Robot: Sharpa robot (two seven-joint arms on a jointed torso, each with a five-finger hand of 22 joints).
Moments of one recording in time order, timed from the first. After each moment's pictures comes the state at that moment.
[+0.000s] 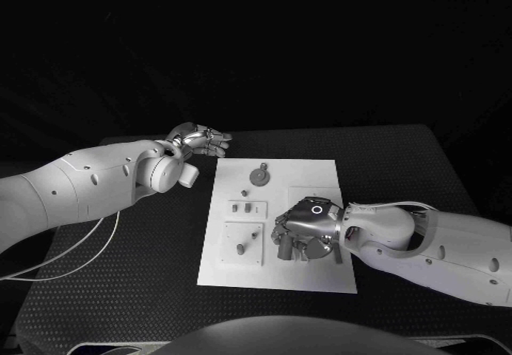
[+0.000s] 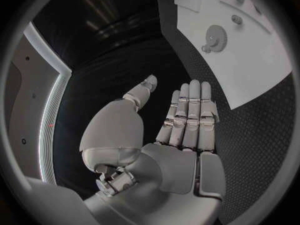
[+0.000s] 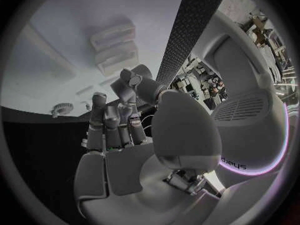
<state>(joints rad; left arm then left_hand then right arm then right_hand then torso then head) 1.24 -0.73 -0.15 1.14 -0.20 -0.24 0.17 1.03 -0.12 0.47 -0.21 0.05 0.84 0.19 0.31 0.48 1.13 0.14 0.07 0.26 0.95 0.08 0.55 0.56 0.01 0.94 -0.01 0.07 0.99 1.16 -0.74 -0.25 1.62 -1.88 -0.23 0.16 1.30 -0.16 0.77 -0.30 0.05 0.95 0.06 0.28 0.67 0.76 0.04 1.37 1.07 0.86 -0.04 1.66 0.91 0.26 0.88 0.08 1.00 1.31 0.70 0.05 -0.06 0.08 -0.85</state>
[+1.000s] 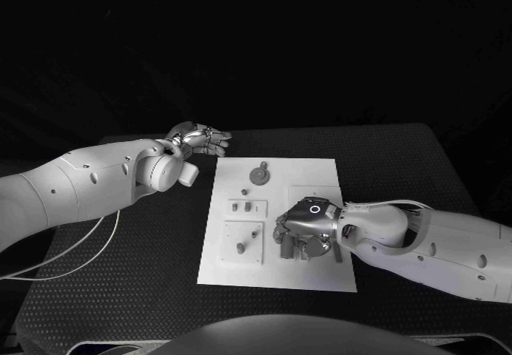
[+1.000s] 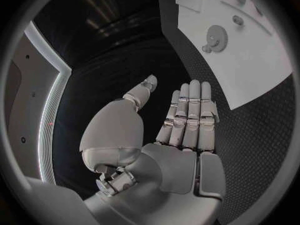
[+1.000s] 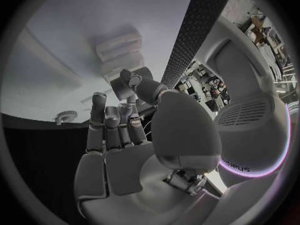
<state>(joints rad) 1.24 -0.73 -0.15 1.14 -0.18 -0.24 0.17 1.03 -0.12 0.47 -0.21 0.05 0.84 0.19 0.31 0.48 1.13 0.14 0.07 0.26 0.95 0.08 0.55 0.56 0.01 0.94 -0.01 0.07 0.99 1.15 -0.72 -0.25 1.57 -1.89 -0.20 0.16 1.30 -0.16 0.78 -0.29 0.05 0.95 0.06 0.27 0.66 0.75 0.04 1.37 1.06 0.86 -0.05 1.66 0.90 0.26 0.88 0.08 1.00 1.31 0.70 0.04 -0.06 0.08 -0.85</state>
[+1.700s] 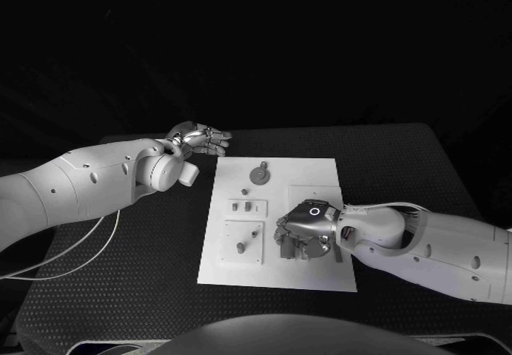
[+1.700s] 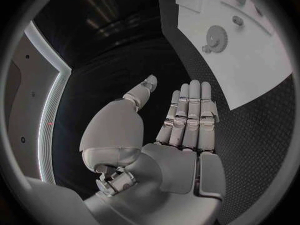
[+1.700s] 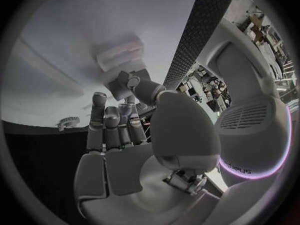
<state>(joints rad) 1.24 -0.73 -0.15 1.15 -0.18 -0.23 0.16 1.03 -0.12 0.47 -0.21 0.05 0.84 0.19 0.31 0.48 1.13 0.14 0.07 0.26 0.95 0.08 0.55 0.56 0.01 0.94 -0.01 0.07 0.99 1.13 -0.70 -0.24 1.54 -1.90 -0.20 0.16 1.31 -0.15 0.78 -0.29 0.05 0.94 0.07 0.26 0.65 0.73 0.05 1.37 1.04 0.84 -0.04 1.66 0.88 0.26 0.86 0.09 0.99 1.31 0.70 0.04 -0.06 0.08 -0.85</state>
